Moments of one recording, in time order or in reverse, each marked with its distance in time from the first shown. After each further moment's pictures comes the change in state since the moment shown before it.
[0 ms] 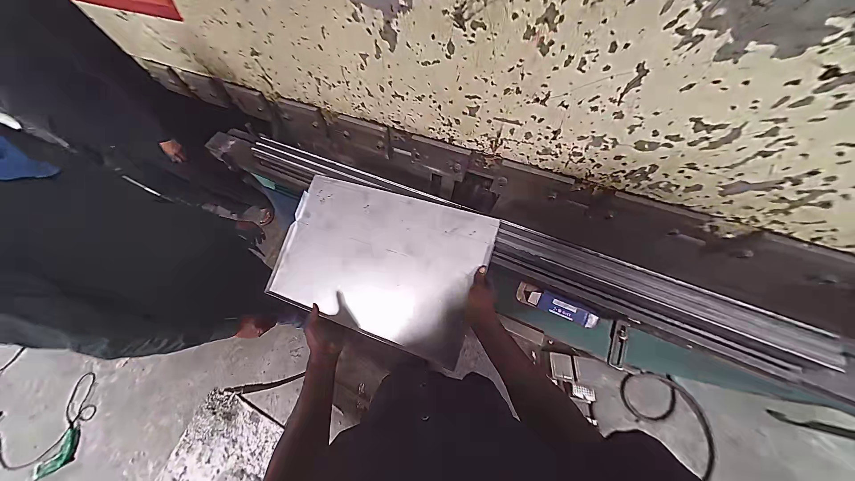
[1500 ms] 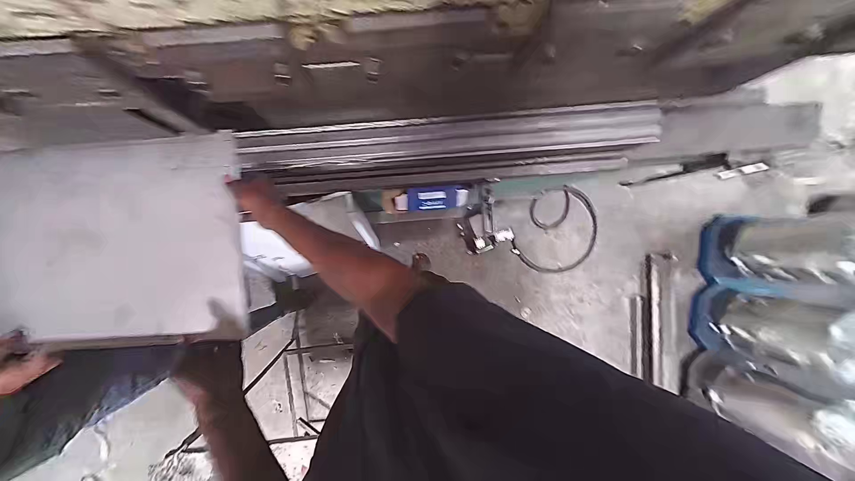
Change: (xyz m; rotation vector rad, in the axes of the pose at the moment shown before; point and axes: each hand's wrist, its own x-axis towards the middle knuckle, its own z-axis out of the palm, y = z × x) left_hand -0.078 -0.043 0.092 0.452 -0.142 0.033; right_hand 0.101 -0.045 0.104 0.081 -0.476 0.100
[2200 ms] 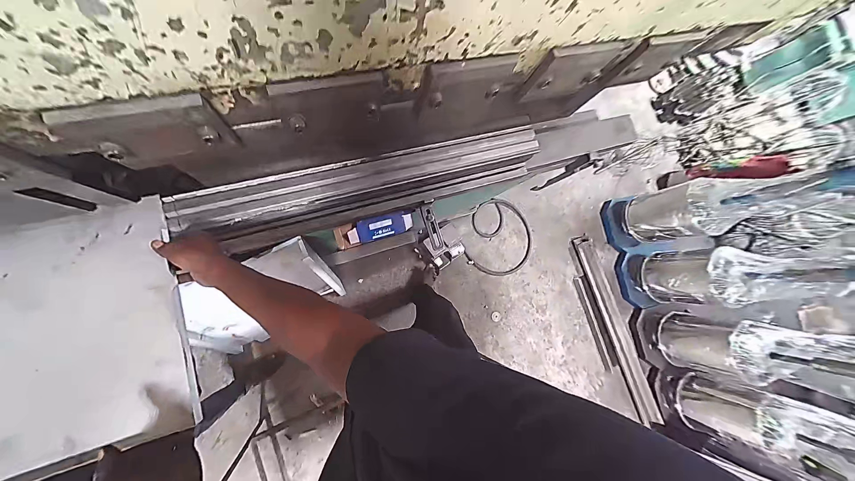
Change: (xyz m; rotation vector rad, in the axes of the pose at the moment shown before) left_hand 0.008 -0.008 0.004 -0.160 -0.018 0.183; right_hand 0.030 0.015 0.011 0.143 0.007 0.085
